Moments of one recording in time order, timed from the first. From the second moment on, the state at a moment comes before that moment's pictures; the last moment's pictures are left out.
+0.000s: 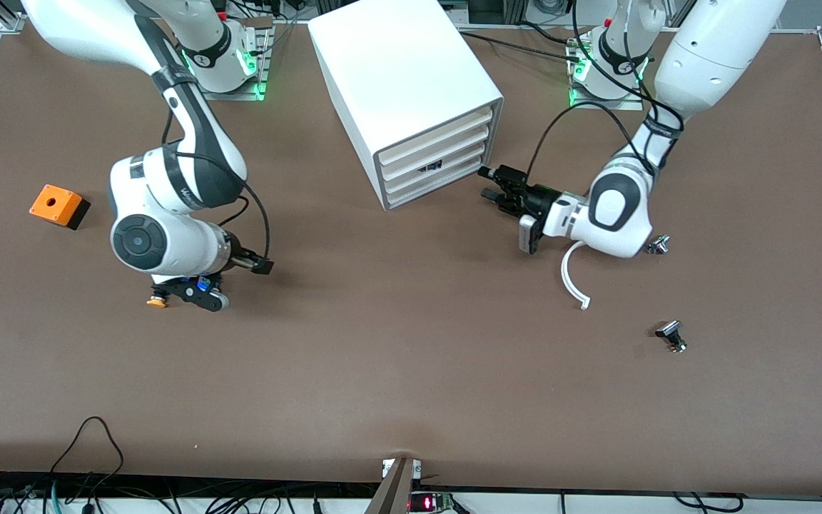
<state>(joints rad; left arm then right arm) -0.06 0.57 -0.23 -2.11 -1.18 1.76 1.09 0.18 0.52 0.14 -1.60 0.01 1.85 0.76</state>
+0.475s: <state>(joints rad) -0.10 0.57 -0.25 -2.17 -1.20 1.77 1.10 0.26 0.54 0.15 -1.56 0.03 1.86 0.92</state>
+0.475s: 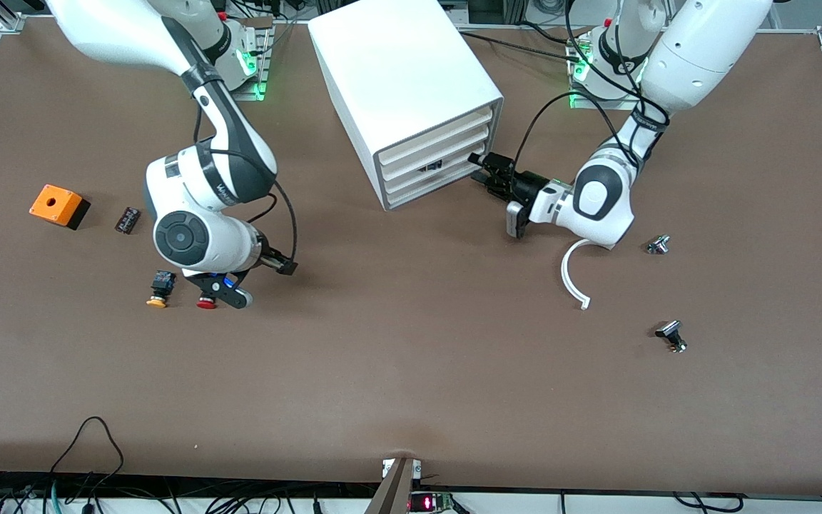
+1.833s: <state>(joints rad) -0.16 0.62 -0.25 -2.18 -1.30 1.83 1.16 0.37 0.59 0.15 -1.31 0.16 1.86 1.19</state>
